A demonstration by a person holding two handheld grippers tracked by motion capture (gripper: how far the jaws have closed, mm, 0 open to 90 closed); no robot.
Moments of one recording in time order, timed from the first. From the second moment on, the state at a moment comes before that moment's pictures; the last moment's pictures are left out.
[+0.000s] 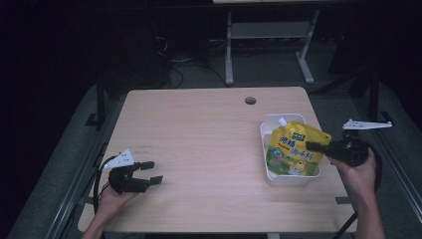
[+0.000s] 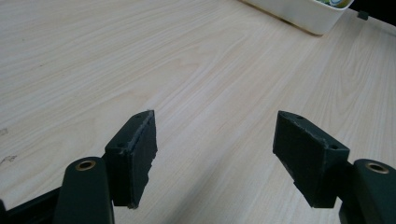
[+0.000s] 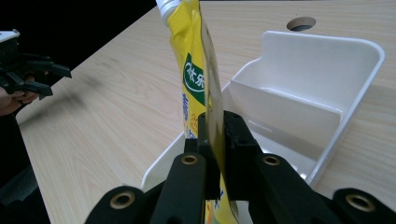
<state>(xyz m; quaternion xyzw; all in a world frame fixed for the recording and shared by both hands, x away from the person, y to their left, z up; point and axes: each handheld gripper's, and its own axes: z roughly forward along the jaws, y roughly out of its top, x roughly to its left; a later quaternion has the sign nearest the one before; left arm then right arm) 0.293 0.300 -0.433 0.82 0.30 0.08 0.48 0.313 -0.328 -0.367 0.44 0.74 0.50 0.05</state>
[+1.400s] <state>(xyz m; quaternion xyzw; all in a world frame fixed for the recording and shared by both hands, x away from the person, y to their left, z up) 0.292 0.300 -0.432 0.82 0.30 0.08 0.48 0.275 -0.349 -0.367 0.45 0.72 0.52 0.07</state>
